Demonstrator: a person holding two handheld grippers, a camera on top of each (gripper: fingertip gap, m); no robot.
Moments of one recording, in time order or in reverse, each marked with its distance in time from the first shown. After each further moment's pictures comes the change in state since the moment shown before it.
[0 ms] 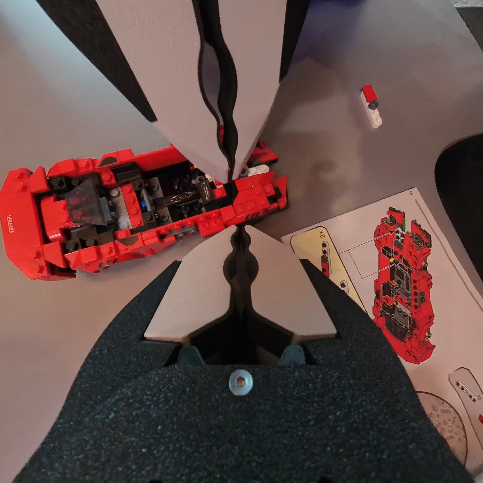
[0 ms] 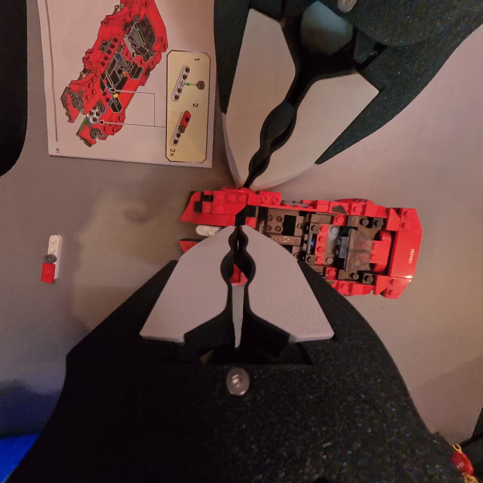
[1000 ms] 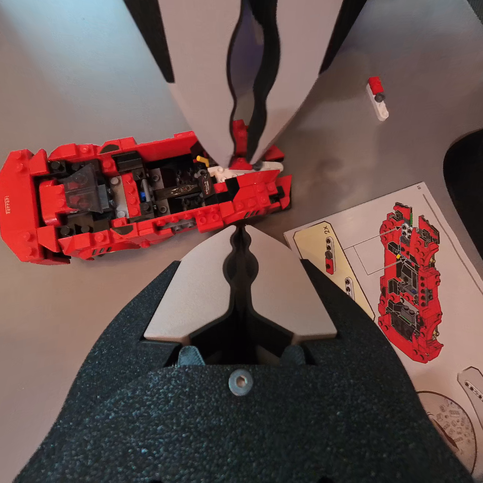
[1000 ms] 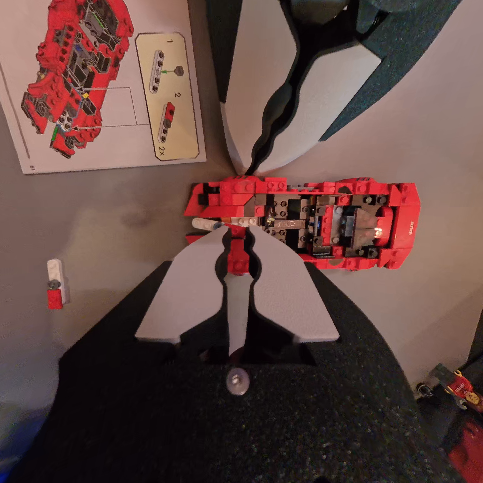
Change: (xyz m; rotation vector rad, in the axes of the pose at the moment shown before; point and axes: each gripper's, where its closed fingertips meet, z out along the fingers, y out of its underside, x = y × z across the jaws) left arm -0.001 0.004 0.000 -0.005 -0.011 0.005; right arm -0.006 0.005 -0.002 -0.092 0.158 0.106
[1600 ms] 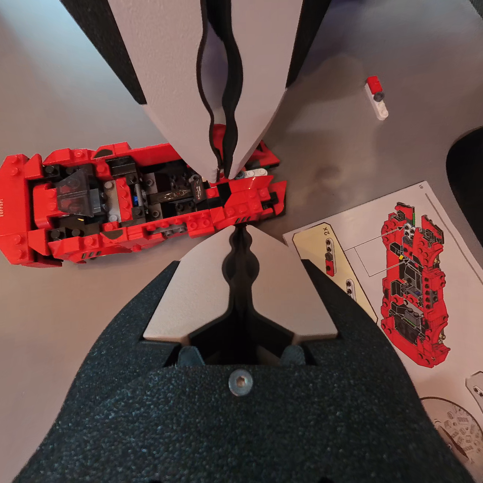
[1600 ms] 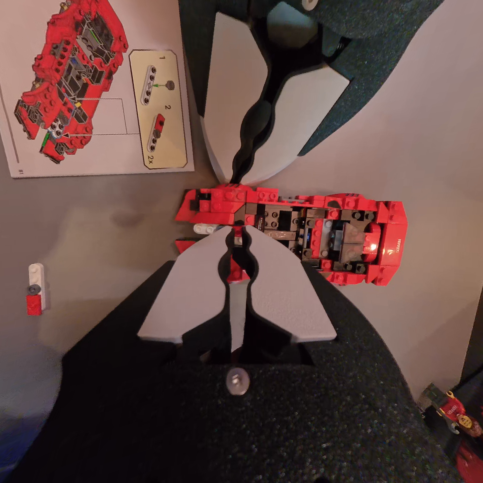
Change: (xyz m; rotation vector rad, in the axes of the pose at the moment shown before) left arm 0.001 -0.001 0.002 0.013 -0.011 0.022; right arm 0.011 -0.006 0.003 0.058 -0.011 -0.027
